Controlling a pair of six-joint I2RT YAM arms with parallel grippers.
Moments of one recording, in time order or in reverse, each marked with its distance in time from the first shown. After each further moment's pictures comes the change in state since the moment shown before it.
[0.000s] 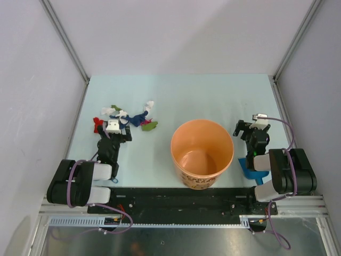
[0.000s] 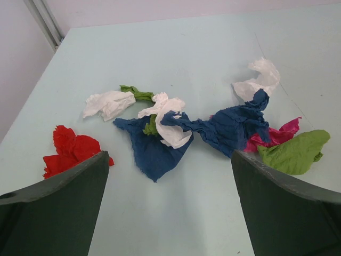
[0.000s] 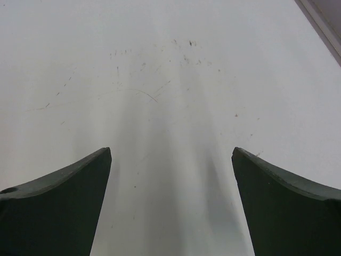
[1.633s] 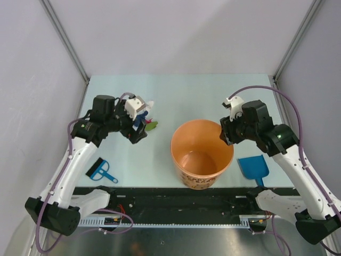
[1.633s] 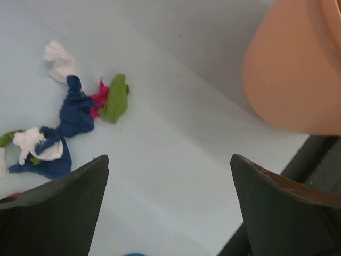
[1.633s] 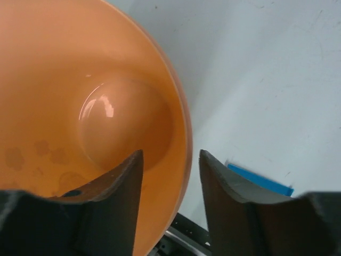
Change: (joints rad) left arm -0.178 -0.256 1.039 -1.961 0.552 0.320; right arm 0.468 -0.476 0.986 -2.007 -0.238 -0.113
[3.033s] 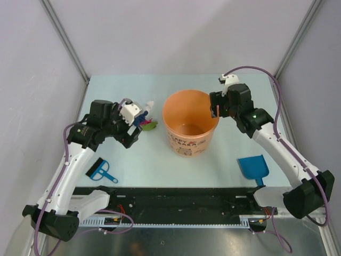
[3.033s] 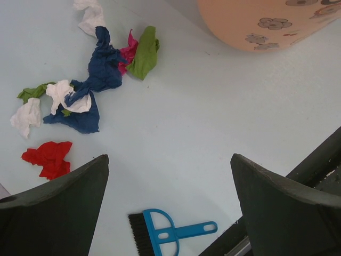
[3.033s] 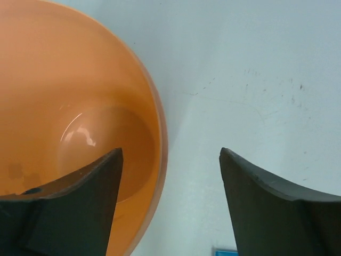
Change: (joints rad) left arm -0.014 -0.070 -0.011 -0.151 -0.186 0.082; right arm -0.023 0.276 0.004 0.472 0.272 0.104
